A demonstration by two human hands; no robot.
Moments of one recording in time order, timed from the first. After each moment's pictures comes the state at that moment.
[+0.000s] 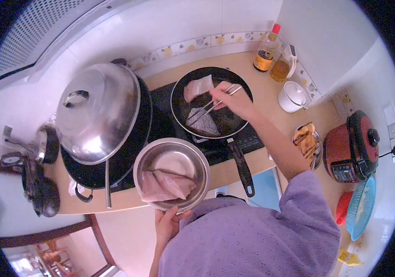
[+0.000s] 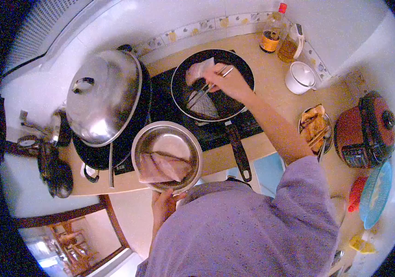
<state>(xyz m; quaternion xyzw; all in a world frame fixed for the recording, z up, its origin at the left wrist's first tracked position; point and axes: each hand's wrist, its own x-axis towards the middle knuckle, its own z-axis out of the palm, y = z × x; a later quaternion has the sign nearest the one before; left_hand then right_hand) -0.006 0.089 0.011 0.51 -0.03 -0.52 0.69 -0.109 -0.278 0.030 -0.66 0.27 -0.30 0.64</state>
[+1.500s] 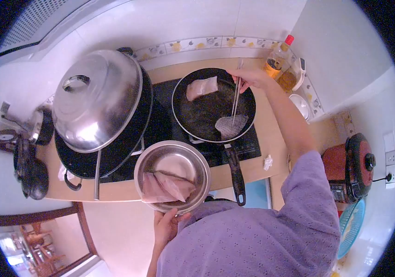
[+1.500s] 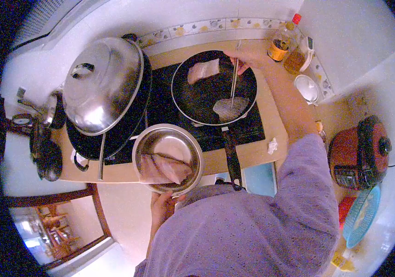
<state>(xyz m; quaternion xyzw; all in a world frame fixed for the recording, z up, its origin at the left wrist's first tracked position) -0.035 0.084 0.004 0.48 0.03 -0.51 0.71 -0.110 -0.418 0.023 -0.70 0.38 -0.04 0.61</state>
